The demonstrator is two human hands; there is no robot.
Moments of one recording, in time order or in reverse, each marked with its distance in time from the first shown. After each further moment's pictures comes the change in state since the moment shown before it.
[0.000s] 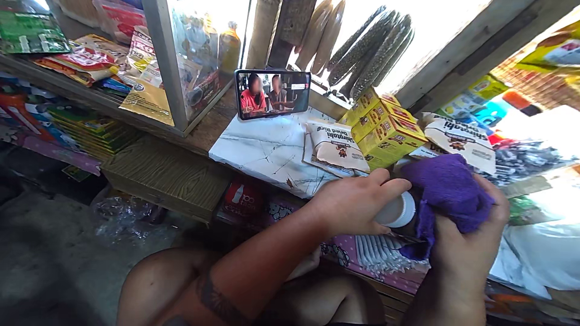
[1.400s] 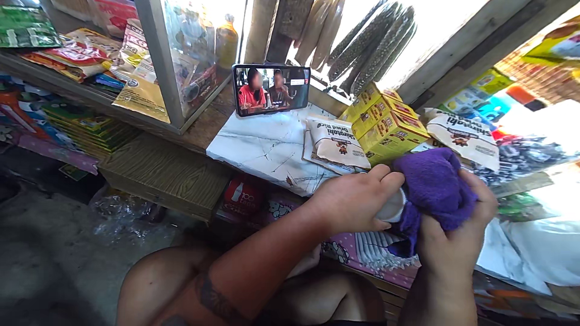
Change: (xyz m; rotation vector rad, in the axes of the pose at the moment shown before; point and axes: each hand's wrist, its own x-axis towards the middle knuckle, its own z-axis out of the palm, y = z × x) left_hand -0.001 0.001 0.000 0.041 0.032 -0.017; right_hand -0.007 -0.008 0.014 -0.046 -0.053 -0.122
